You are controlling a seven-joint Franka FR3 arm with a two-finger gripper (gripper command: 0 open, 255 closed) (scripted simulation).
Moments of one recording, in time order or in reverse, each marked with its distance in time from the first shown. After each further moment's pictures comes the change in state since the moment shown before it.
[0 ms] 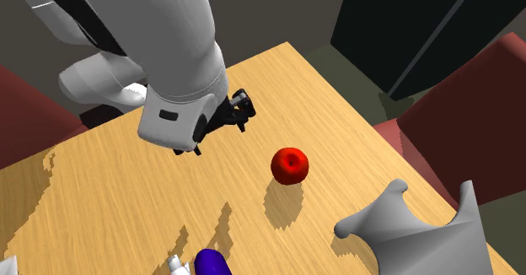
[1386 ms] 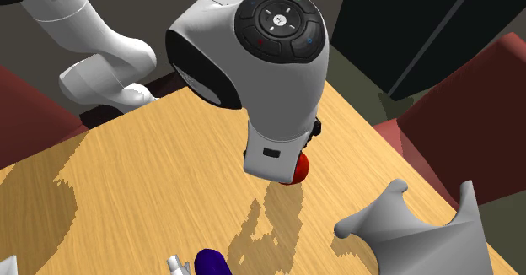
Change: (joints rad) arm 0.043 0.319 0.083 0.202 0.024 0.147 0.123
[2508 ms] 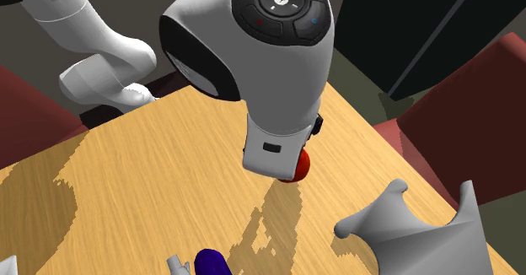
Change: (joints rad) arm -0.001 0.001 -0.001 0.044 -0.002 -0.042 0.004
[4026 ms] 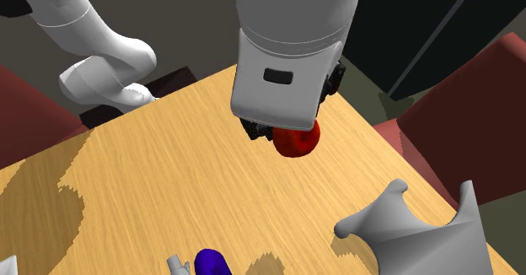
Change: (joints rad) arm 0.005 0.081 0.005 0.406 -0.024 -0.324 0.054
